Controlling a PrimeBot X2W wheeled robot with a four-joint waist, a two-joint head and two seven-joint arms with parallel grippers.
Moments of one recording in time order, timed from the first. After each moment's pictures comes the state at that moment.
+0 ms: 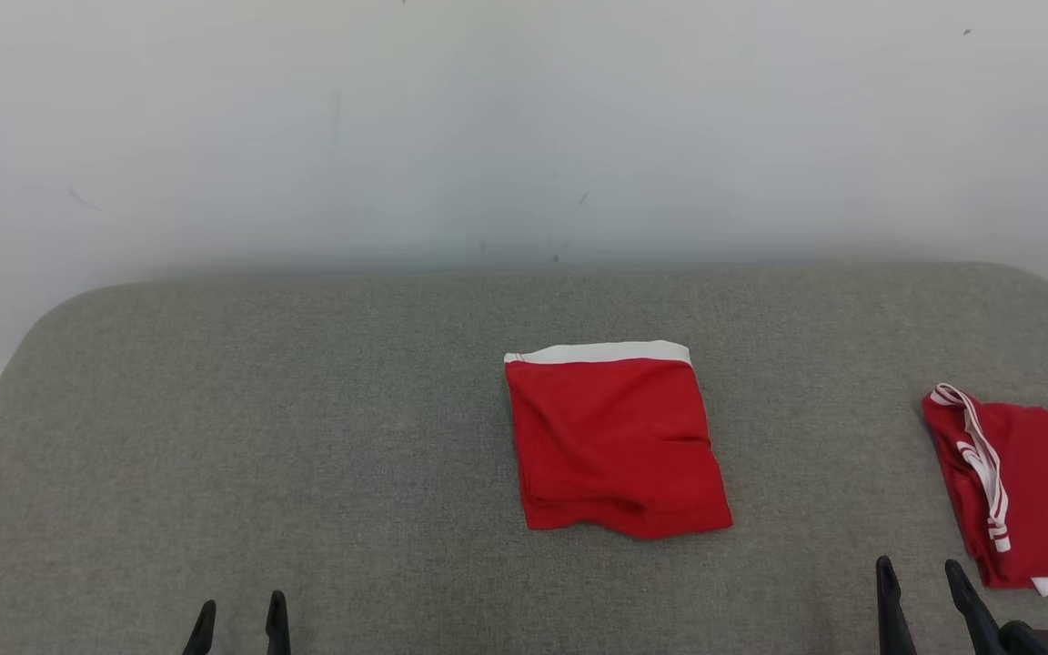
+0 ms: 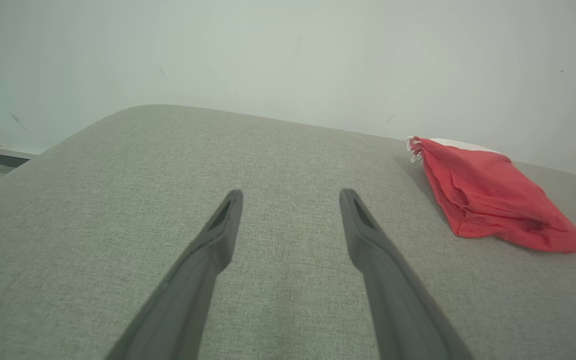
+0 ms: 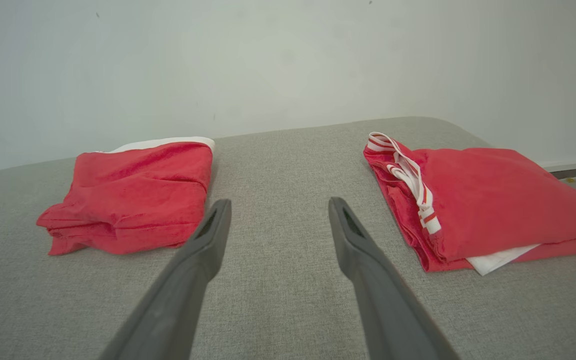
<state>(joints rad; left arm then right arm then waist) 0.07 0.06 0.01 0.27 -0.24 -0.12 -0.26 0.11 -0.07 -0.10 0.21 0.17 0.13 -0.18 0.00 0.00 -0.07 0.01</state>
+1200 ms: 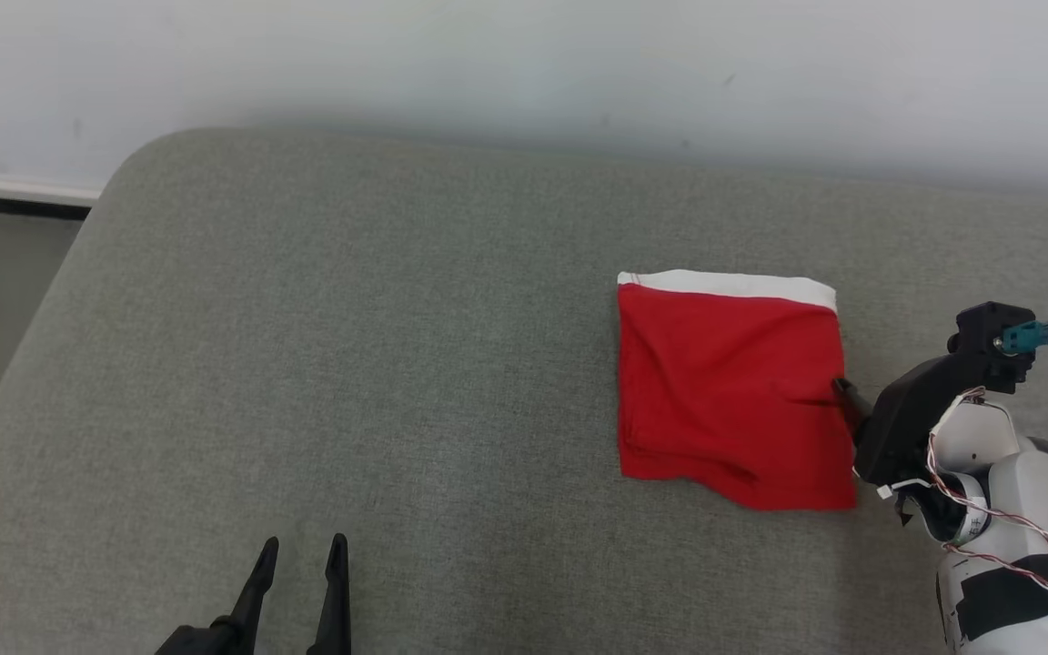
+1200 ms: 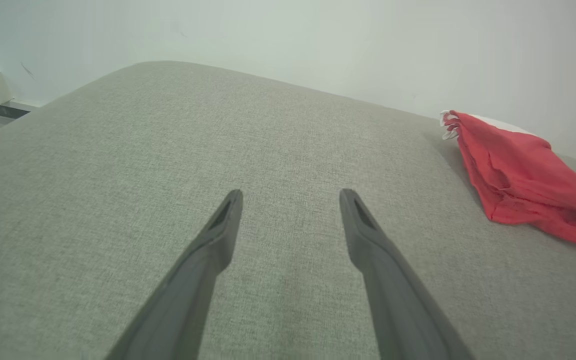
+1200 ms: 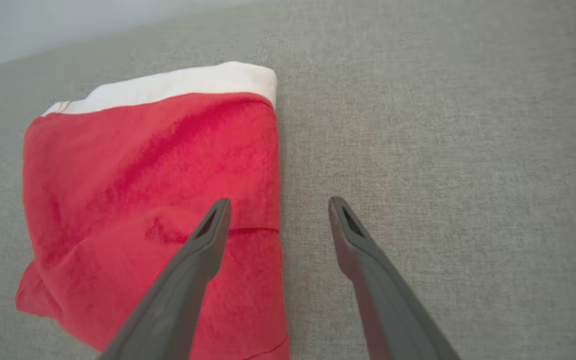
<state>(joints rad) -0.01 0.05 -0.09 0.26 -0.27 -0.13 -0.26 -0.53 -0.08 -0.21 0.51 0.18 0.13 0.58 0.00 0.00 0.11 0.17</state>
